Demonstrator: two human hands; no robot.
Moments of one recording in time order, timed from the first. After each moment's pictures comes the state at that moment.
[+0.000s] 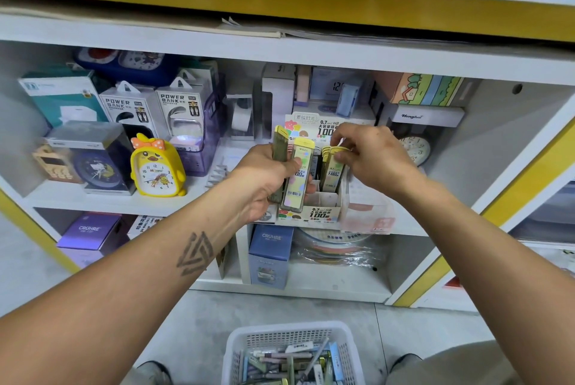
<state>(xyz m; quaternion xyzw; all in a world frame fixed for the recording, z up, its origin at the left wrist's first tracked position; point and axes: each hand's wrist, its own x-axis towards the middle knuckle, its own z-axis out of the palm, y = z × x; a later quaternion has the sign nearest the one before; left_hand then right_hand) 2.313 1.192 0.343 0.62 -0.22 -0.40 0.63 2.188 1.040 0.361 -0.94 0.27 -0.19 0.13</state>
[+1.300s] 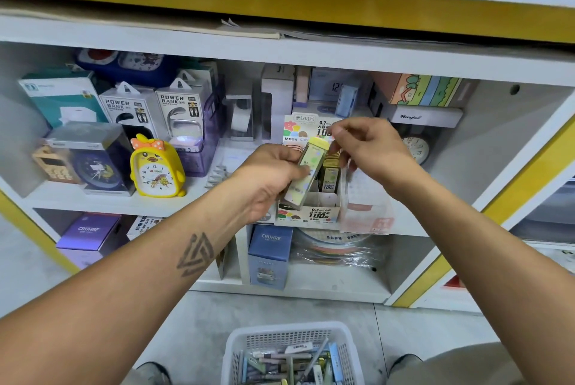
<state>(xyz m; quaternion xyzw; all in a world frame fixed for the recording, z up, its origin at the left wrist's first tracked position) 2.309 1.187 0.348 0.65 -0.23 -0.39 0.61 2.193 1.049 0.366 -0.82 0.30 -0.27 0.41</state>
